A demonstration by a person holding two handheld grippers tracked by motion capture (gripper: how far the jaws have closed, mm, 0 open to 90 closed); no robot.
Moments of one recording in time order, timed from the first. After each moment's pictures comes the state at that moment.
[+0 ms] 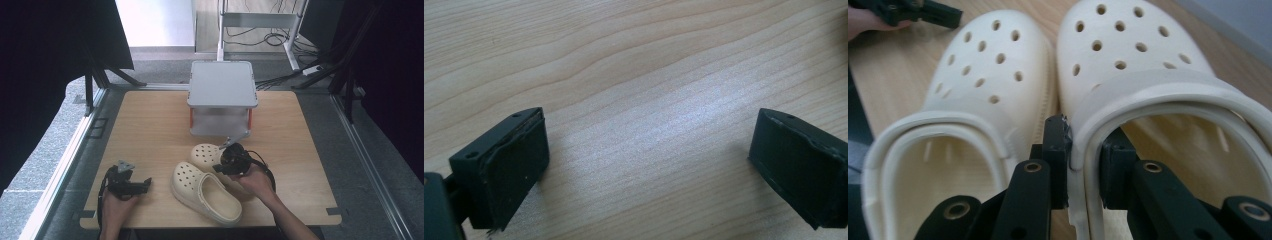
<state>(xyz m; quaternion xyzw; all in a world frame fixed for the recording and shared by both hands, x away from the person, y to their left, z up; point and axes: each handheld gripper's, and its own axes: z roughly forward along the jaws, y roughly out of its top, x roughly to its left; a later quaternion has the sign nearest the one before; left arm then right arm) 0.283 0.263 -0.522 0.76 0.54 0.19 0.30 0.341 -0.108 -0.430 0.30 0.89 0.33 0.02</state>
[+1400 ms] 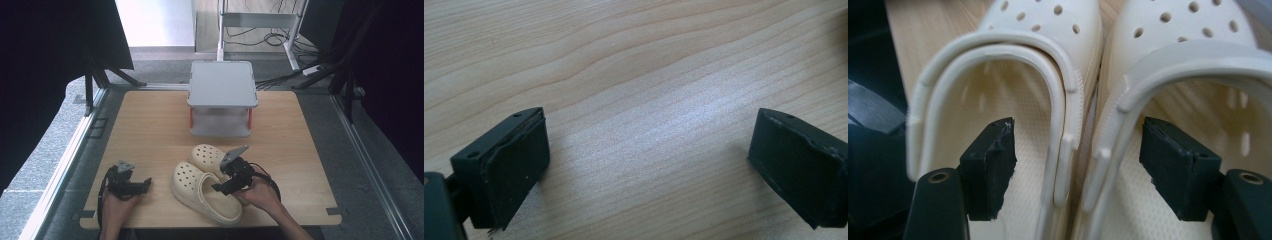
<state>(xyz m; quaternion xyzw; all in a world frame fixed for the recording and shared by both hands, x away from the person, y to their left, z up) 0.283 0.263 -0.522 0.76 0.54 0.19 0.30 0.314 -0.113 -0.445 0.22 0.92 0.33 0.03</state>
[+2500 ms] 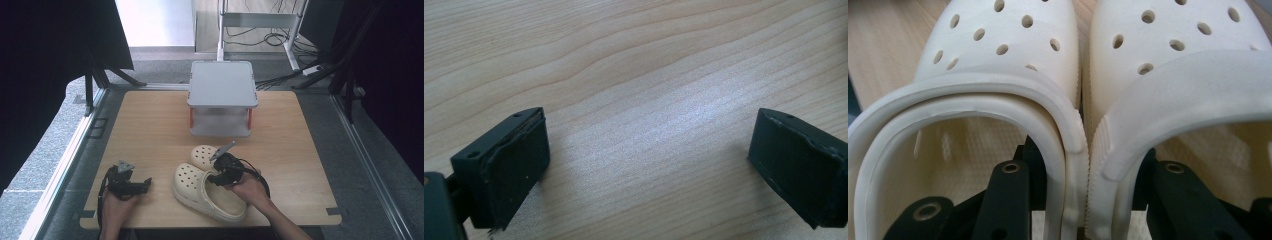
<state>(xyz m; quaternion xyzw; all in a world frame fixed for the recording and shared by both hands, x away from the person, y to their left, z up) 0.283 0.263 -0.522 0.76 0.54 0.19 0.30 0.324 -0.088 -0.445 0.27 0.92 0.29 0.03</state>
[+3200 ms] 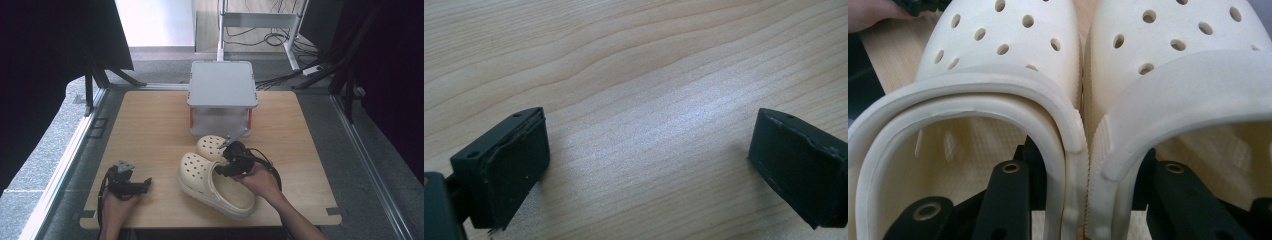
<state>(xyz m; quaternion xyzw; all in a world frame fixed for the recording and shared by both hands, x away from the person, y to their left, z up) 0.283 0.263 -0.522 0.77 0.54 0.19 0.30 0.329 -0.110 -0.395 0.29 0.91 0.30 0.04</state>
